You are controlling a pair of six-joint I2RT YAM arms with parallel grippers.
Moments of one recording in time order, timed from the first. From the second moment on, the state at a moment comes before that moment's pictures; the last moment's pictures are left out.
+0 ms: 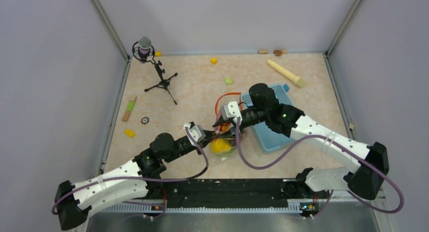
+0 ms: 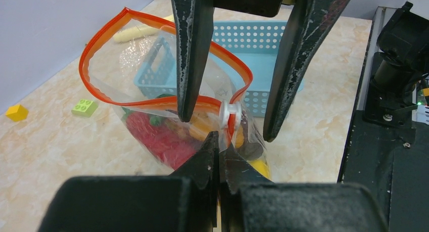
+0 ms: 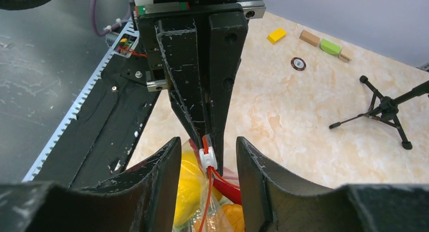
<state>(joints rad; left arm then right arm) -1.00 0.64 0.39 0.26 0.08 0.11 0.86 1.24 1.08 -0.26 -0.89 -0.58</state>
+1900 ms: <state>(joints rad) -1.00 0.42 0.33 0.17 0.15 0.13 0.88 1.33 1.24 -0.55 -0.70 -0.73</state>
